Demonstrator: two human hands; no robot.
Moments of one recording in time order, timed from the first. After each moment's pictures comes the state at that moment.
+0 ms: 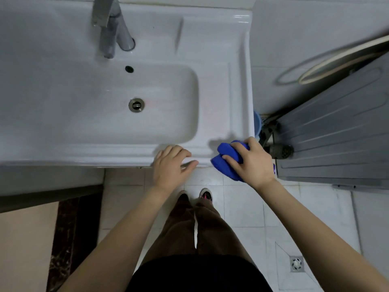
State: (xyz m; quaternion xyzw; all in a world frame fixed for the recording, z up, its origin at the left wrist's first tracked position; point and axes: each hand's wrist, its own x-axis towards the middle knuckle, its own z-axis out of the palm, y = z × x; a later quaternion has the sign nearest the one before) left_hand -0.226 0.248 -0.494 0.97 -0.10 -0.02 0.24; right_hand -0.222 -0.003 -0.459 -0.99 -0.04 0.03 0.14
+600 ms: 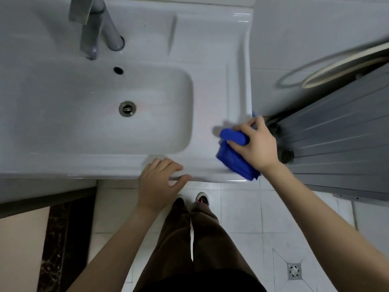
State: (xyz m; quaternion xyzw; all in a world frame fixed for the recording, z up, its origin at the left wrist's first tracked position) left_hand -0.224 0.248 -0.502 0.96 -0.10 0.04 0.27; right_hand -0.141 -0.030 -0.470 -0.98 -0.04 0.02 0.21
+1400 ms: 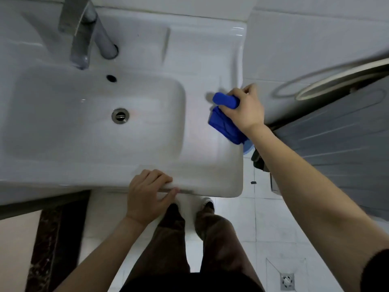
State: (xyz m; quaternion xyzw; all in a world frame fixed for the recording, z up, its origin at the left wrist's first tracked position) left_hand -0.222 0.246 -0.500 0.96 -0.13 0.05 0.26; right_hand -0.018 -0.029 -0.464 -0.97 0.03 0.03 0.25
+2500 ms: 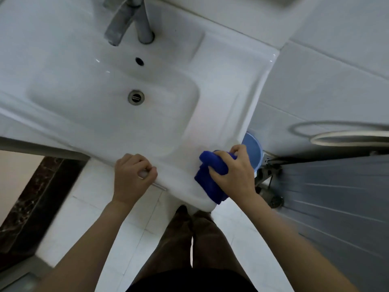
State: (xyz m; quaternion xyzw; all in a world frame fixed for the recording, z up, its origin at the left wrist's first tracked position) left_hand -0.221 0.205 -0.505 0.95 0.12 0.12 0.27; right_hand -0.110 -0.060 -0.482 -0.94 -0.20 0.05 0.26
